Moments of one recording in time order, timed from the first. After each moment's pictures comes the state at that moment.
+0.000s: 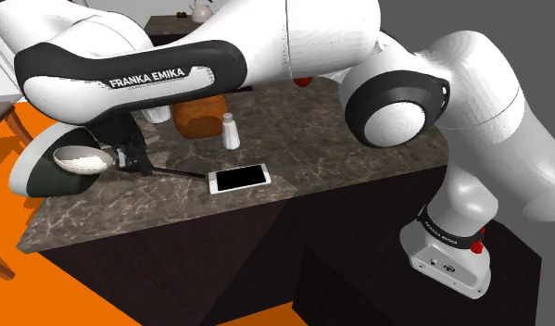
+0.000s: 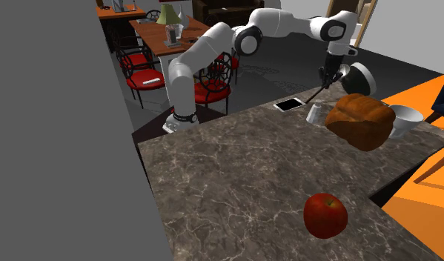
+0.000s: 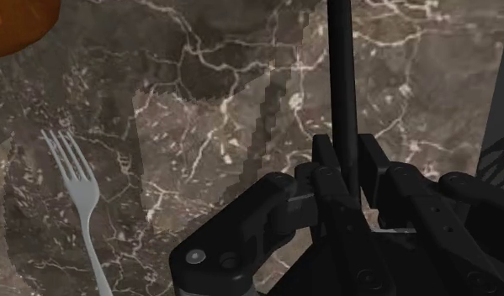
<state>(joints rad) 0.80 0.87 -0.14 -0.84 -0.02 1.64 -0.33</state>
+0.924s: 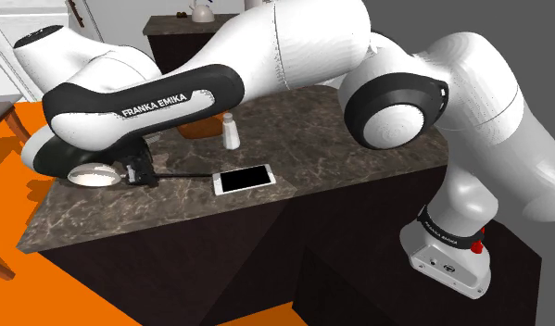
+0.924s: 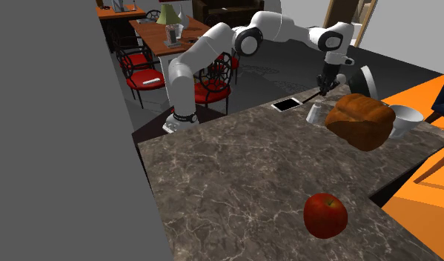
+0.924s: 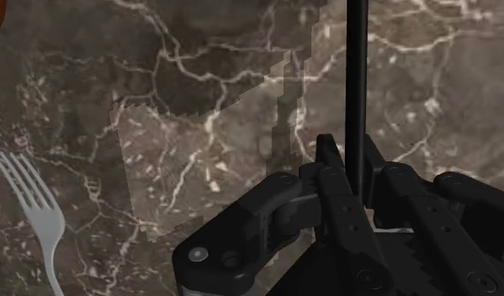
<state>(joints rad) 0.80 0.88 -0.14 -0.94 -0.02 1.74 -0.32</state>
